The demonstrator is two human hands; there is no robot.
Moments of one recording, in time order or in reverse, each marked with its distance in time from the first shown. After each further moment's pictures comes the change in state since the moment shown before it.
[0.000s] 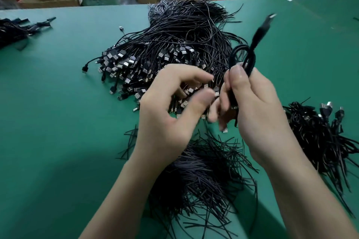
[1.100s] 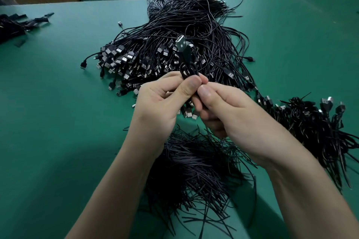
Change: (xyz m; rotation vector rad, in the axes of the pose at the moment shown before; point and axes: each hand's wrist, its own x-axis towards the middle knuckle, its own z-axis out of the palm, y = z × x) left_hand 0.000 -0.015 0.000 -0.443 -0.086 -0.435; right_hand -0.006 -0.002 -0.001 -0.065 -0.430 0.181
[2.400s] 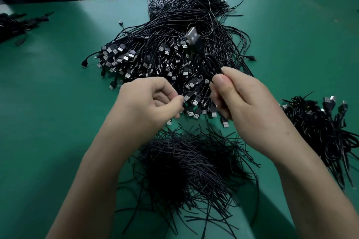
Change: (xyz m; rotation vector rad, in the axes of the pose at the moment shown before) left_hand -0.002 0.030 -0.033 0.597 -0.035 -0.249; right_hand 0.002 0.005 -0.008 -0.492 0.306 -0.181
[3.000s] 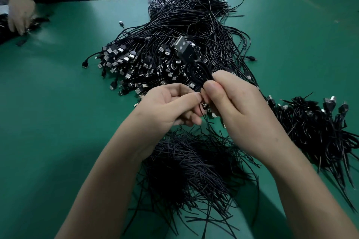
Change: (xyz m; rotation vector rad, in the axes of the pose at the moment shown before) left_hand 0.005 0.004 0.022 -0.654 -0.262 -0.167; right_hand 0.000 -0.006 0.009 -0.072 0.018 -0.132
